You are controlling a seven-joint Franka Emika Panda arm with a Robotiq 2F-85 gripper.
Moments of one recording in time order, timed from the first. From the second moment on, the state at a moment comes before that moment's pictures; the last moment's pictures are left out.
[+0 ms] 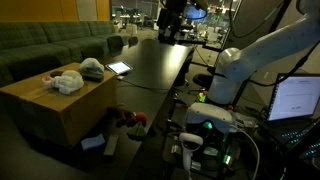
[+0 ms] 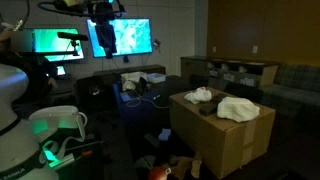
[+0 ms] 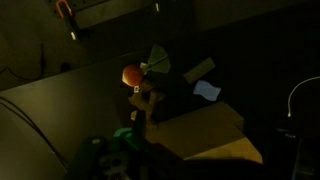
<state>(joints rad) 0.02 -0.89 0.14 -2.55 0.19 1.79 0.36</state>
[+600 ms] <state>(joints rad) 0.02 -0.89 0.14 -2.56 0.18 1.79 0.35</state>
